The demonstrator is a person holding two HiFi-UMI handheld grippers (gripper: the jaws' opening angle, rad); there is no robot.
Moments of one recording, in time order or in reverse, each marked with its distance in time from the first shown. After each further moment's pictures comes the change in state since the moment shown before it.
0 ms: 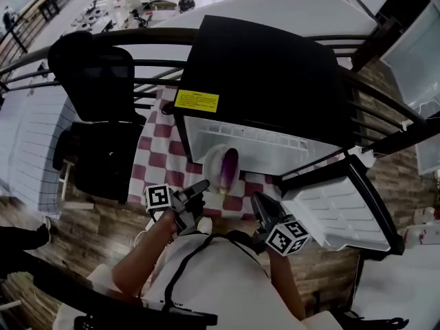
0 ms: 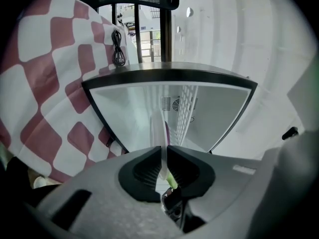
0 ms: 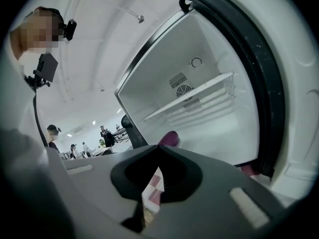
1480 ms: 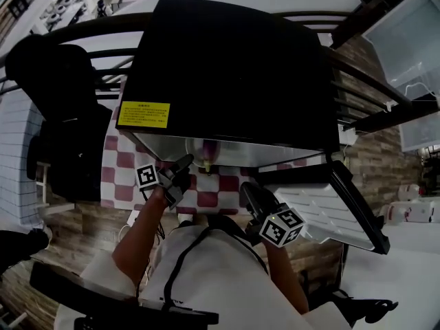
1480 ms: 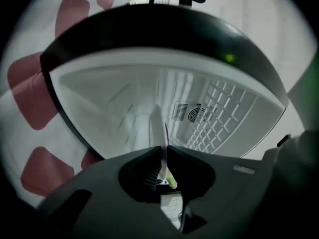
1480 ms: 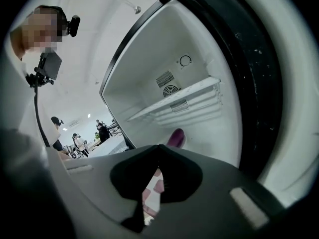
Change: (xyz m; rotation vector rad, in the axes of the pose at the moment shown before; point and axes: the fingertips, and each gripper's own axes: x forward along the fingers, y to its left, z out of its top) left arm 0.094 0.073 0.058 -0.068 -0.035 -0.080; right arm 0.000 -0.058 0.031 -0.017 0.093 -0.060
